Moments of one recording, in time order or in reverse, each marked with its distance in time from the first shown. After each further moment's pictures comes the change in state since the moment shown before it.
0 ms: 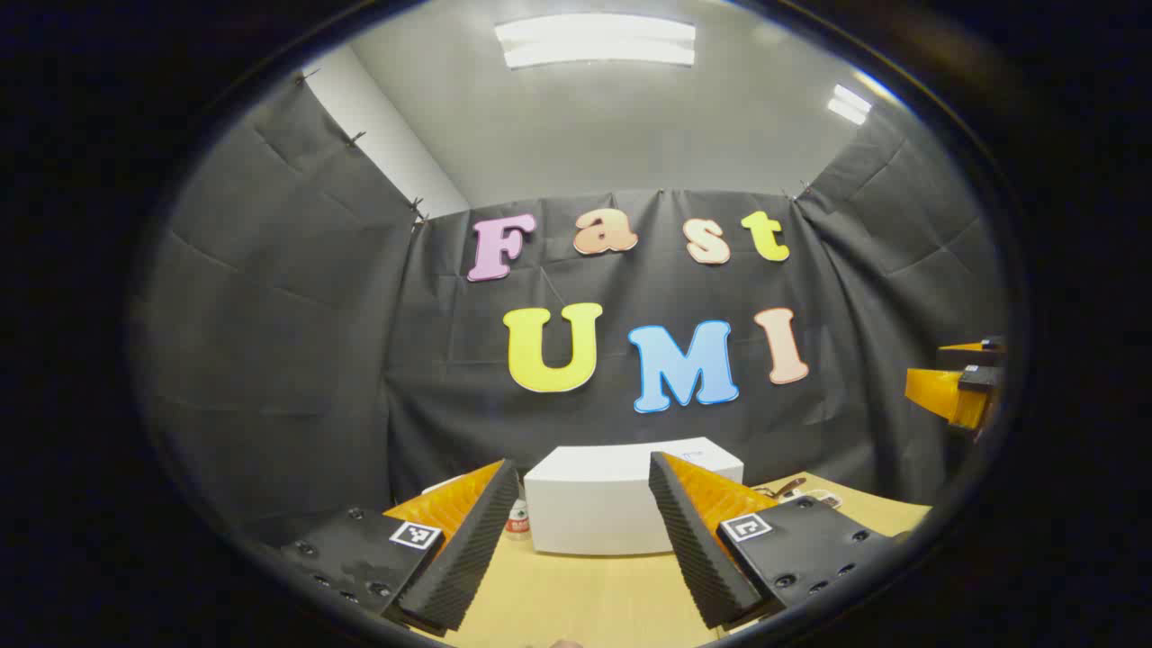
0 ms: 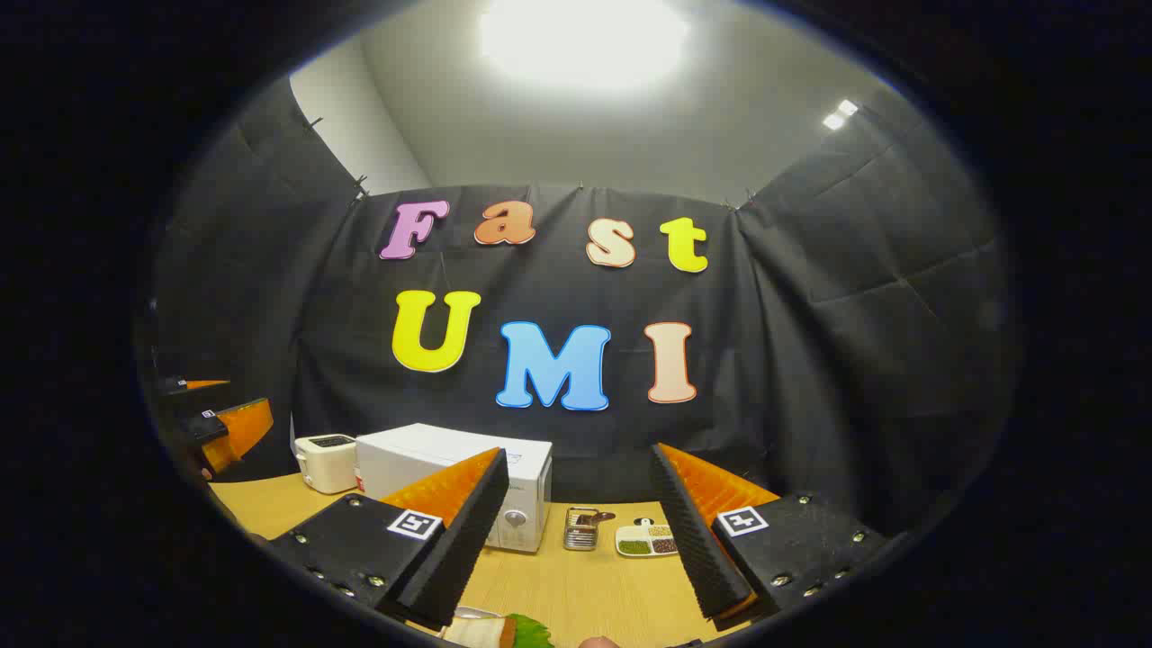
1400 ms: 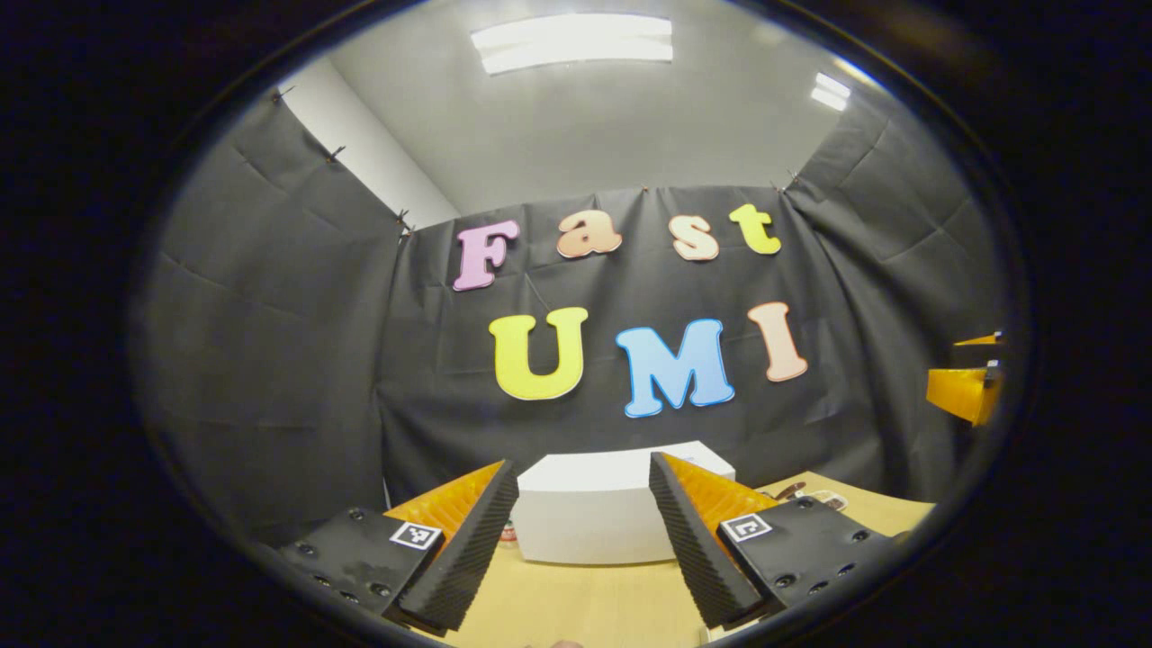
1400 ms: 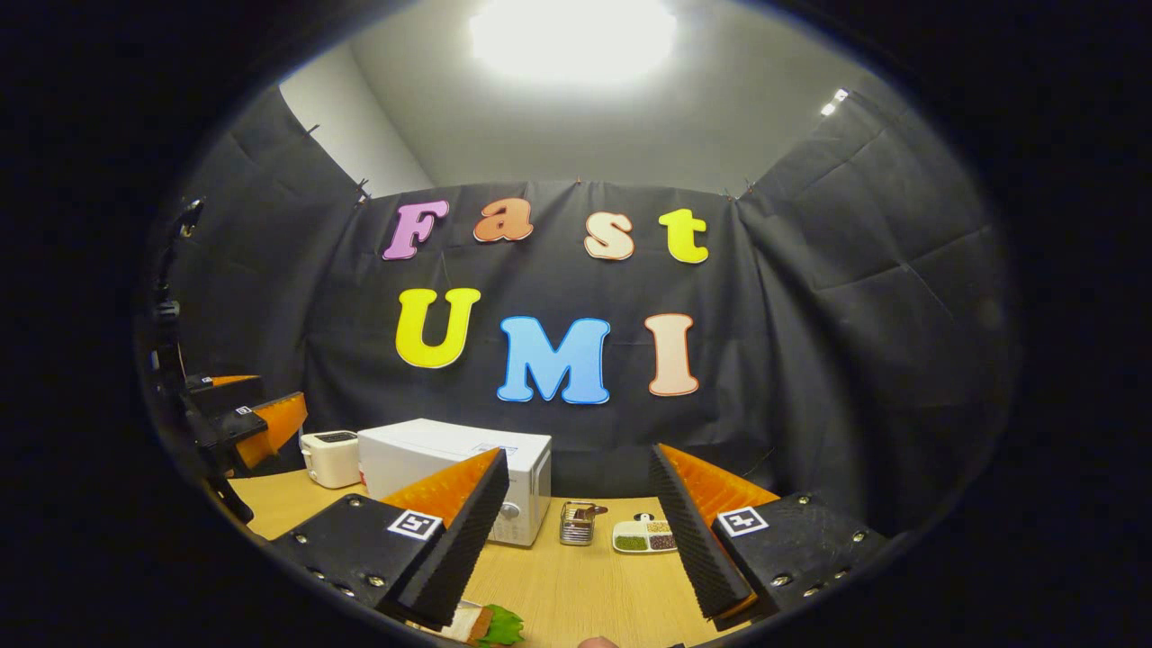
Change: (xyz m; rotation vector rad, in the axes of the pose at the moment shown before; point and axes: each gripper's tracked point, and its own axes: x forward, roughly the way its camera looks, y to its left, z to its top) left arm 0.039 -0.049 -0.002 0.037 -0.007 -0.003; right arm 0.002 -0.030 -0.014 0.021 0.017 0.036
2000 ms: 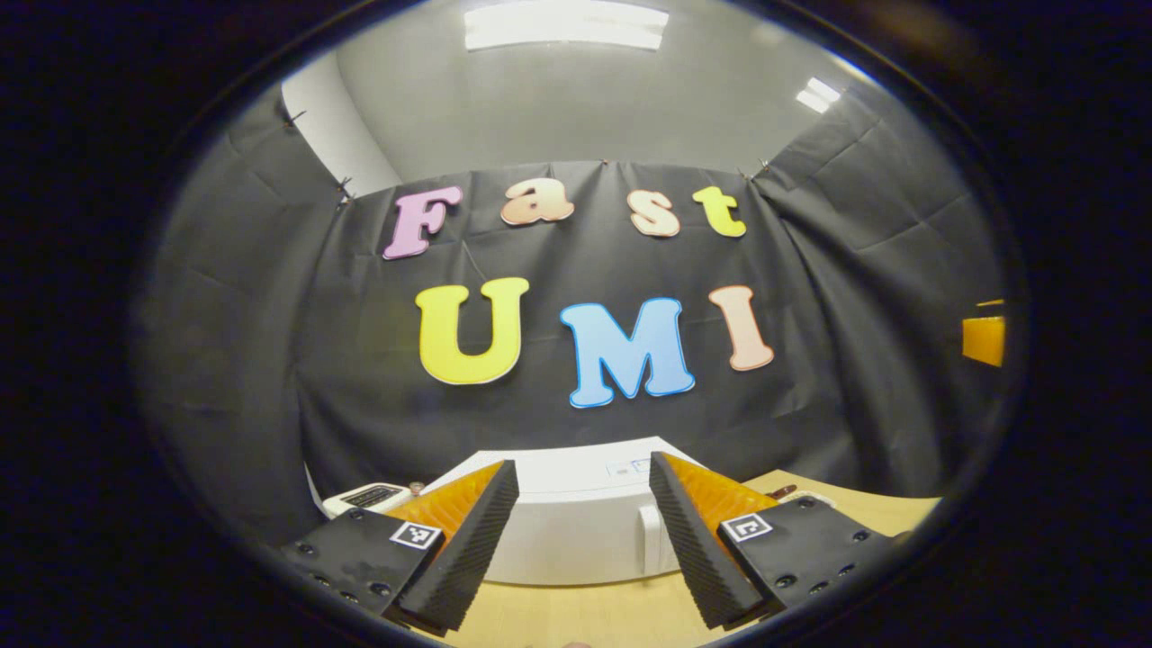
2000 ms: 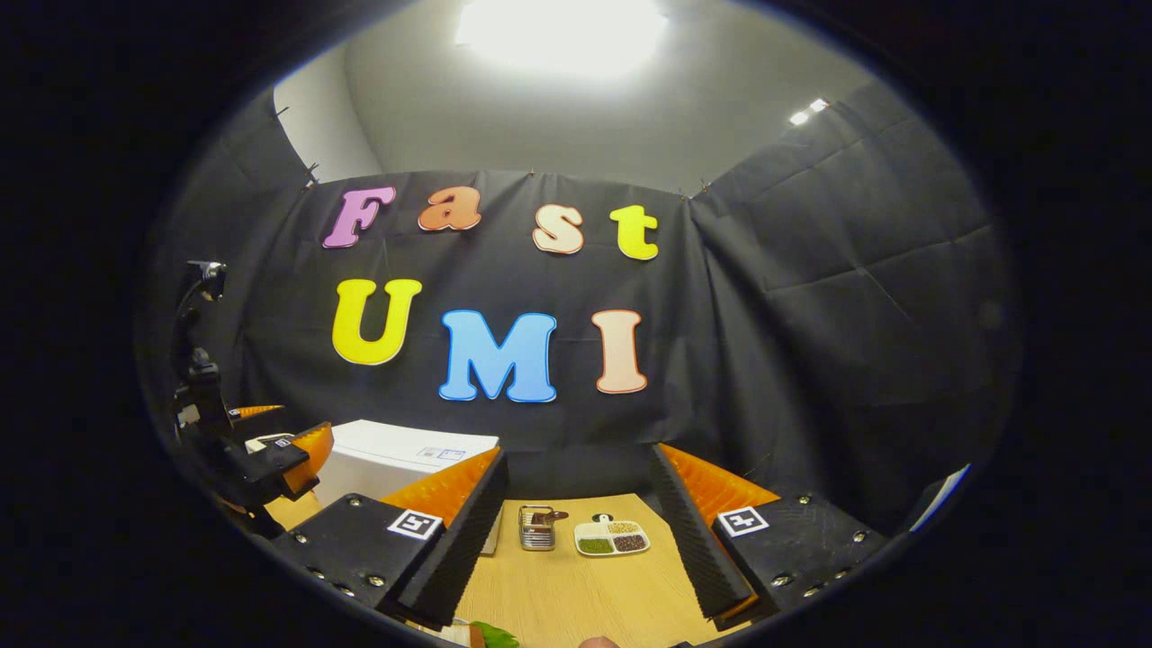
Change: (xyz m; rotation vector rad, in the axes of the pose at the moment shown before) left arm 0.133 -0.060 -0.067 -0.035 0.037 -0.207; right arm 0.032 -0.015 -0.004 -0.008 0.021 -0.230
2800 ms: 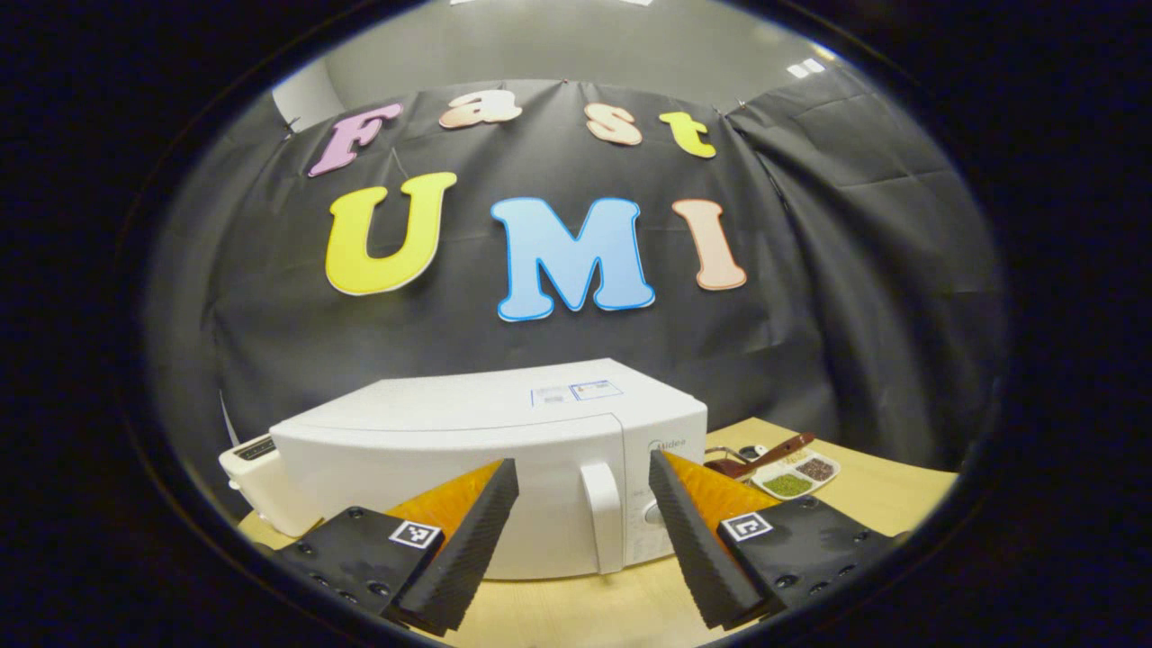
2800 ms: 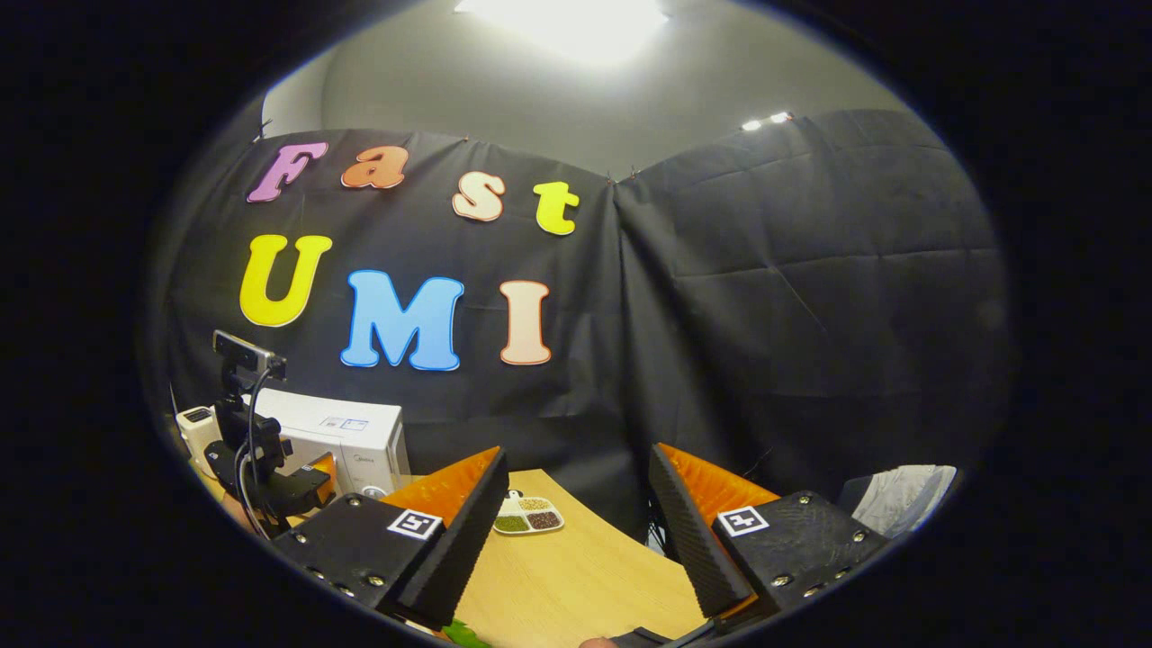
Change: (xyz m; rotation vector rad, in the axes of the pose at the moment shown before) left arm 0.124 -0.073 -0.150 -0.011 0.223 -0.156; right arm -0.020 -0.047 -0.021 -0.066 0.088 -0.329
